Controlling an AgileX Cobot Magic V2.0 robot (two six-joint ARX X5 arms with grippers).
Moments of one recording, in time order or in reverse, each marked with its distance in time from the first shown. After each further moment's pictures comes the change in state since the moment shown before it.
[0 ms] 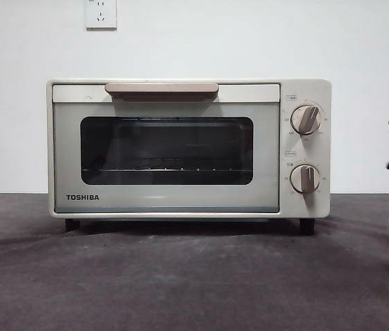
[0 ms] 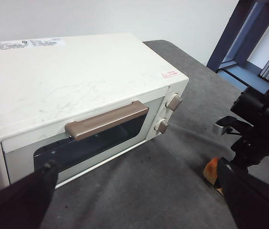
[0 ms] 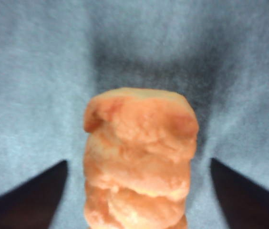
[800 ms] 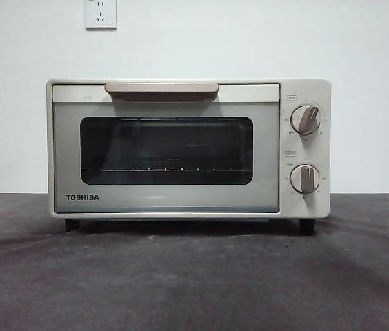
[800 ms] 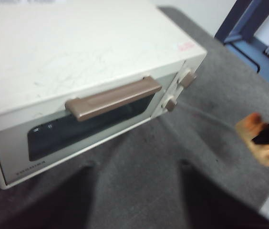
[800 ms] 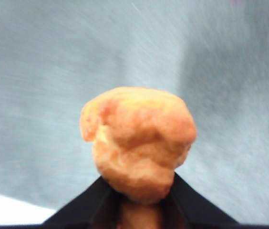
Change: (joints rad) left arm -0.016 0.174 0.018 -0.003 -0.003 0.000; right arm 0.000 -0.350 0.144 -0.208 -0.027 -0.007
